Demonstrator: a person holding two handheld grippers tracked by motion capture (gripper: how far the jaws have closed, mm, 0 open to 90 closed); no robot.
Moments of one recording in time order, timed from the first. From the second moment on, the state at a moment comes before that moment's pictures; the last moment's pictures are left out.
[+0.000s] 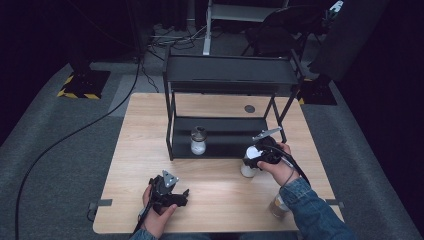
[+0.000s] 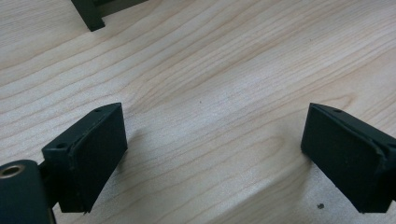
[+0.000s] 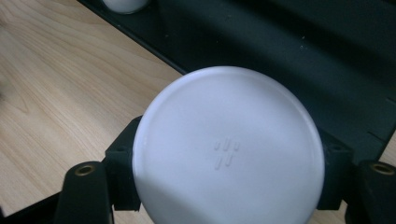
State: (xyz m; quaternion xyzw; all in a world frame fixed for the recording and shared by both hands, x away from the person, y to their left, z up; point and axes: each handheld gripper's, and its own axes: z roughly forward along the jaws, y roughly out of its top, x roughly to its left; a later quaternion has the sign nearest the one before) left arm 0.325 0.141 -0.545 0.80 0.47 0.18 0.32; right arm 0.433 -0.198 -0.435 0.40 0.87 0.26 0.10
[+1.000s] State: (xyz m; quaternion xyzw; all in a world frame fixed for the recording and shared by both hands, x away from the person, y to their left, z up) left arm 0.325 0.141 -0.545 0.80 0.47 0.18 0.32; right arm 0.432 -0.199 -0.387 0.39 0.87 0.28 0.13
